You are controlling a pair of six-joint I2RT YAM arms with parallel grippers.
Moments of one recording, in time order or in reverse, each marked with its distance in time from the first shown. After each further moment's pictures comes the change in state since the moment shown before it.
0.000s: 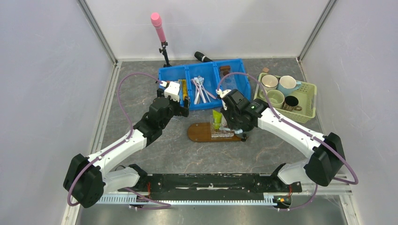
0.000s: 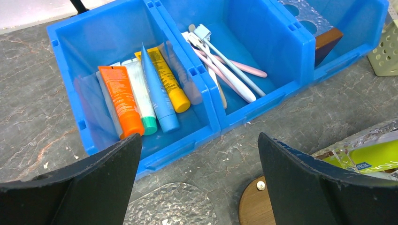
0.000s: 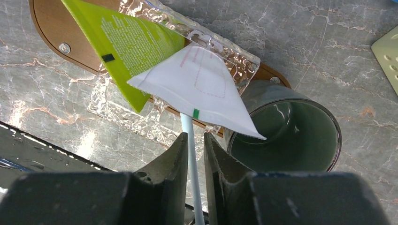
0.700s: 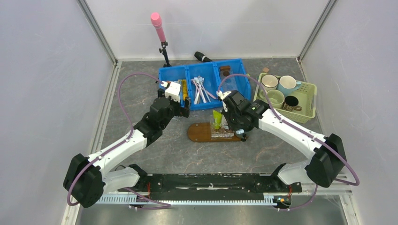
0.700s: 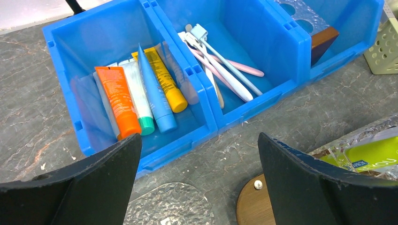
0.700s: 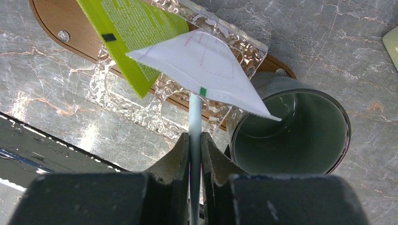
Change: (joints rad) left arm -0.008 0.000 0.000 0.000 0.000 0.000; right arm 0.000 -0.017 -0.015 -0.014 -0.016 0.000
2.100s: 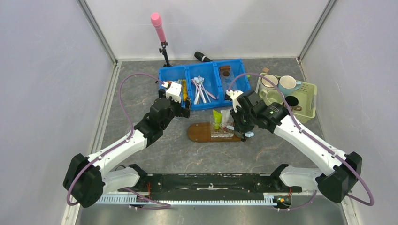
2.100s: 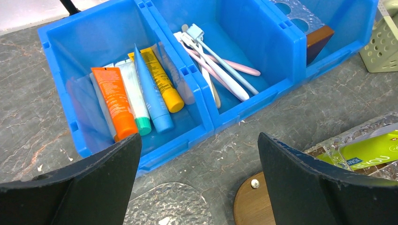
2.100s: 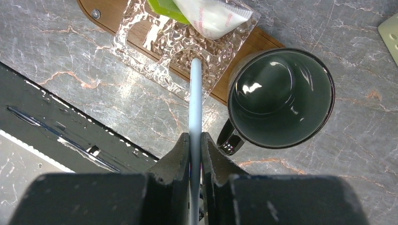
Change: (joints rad) left arm -0.013 0.000 0.000 0.000 0.000 0.000; right arm -0.052 -0.183 -0.013 -0.086 -0.116 -0.045
